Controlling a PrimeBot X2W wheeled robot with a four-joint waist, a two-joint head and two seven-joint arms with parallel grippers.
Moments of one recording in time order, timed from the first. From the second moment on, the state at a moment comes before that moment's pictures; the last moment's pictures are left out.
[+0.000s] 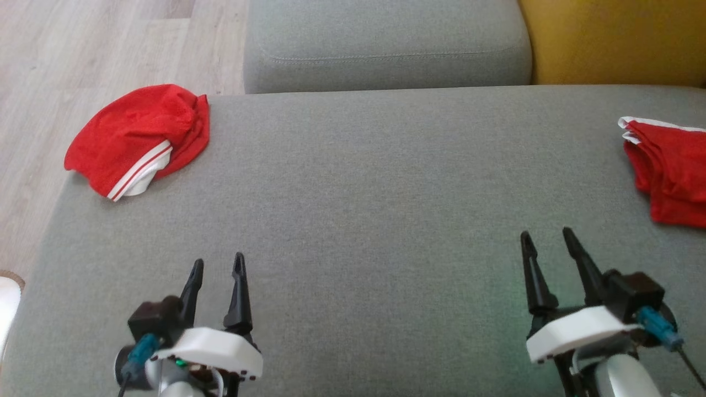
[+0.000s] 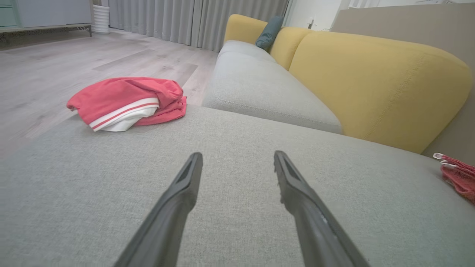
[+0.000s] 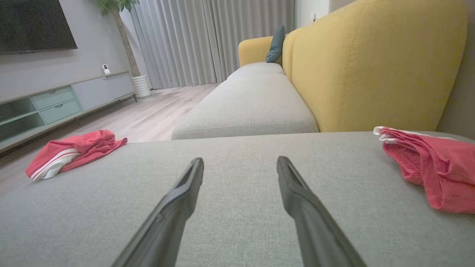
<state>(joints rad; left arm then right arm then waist) 0.01 0.06 -0.26 0.22 -0.34 0.11 -0.25 -0.01 -0.05 0.05 0.20 0.15 0.12 -0.12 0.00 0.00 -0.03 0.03</state>
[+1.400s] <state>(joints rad) 0.02 0.06 -0.22 0.18 -0.32 0.11 -0.25 0.01 -0.05 0.16 0.15 0.20 0.12 -0.12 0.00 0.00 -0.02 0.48</state>
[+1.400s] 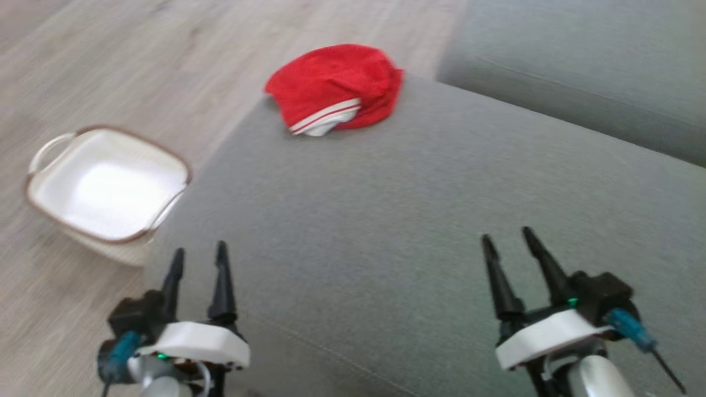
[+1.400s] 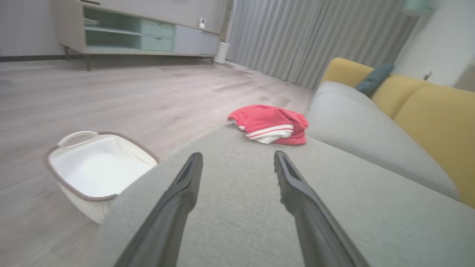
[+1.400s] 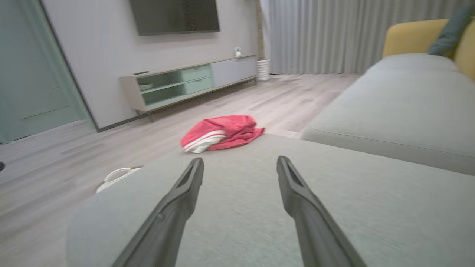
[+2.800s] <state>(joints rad) -0.80 0.28 -0.14 0.58 -0.25 -0.02 -0.03 -0.14 -0.05 0.12 -0.14 -0.05 0.12 0.08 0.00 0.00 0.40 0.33</state>
